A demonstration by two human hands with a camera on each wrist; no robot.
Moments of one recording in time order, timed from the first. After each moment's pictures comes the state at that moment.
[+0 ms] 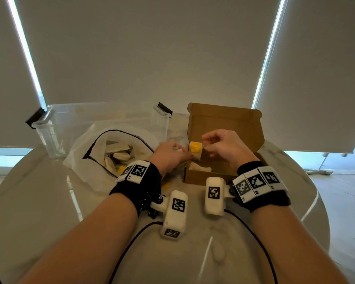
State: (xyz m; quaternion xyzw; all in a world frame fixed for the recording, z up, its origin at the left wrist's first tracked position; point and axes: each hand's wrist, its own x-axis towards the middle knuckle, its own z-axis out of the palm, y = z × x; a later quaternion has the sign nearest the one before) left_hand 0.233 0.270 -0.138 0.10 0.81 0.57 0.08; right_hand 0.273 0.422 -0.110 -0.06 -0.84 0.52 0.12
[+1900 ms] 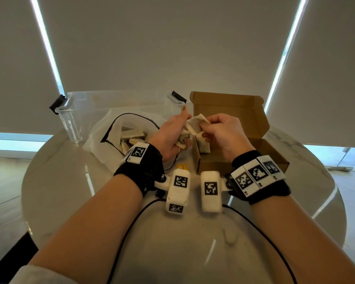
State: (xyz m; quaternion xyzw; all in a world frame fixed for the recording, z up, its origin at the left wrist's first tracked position) left_hand 0.238 0.249 -0.117 0.11 0.59 0.79 0.14; right_hand 0.278 0.375 -0.105 -0.06 -0.75 0.64 0.16
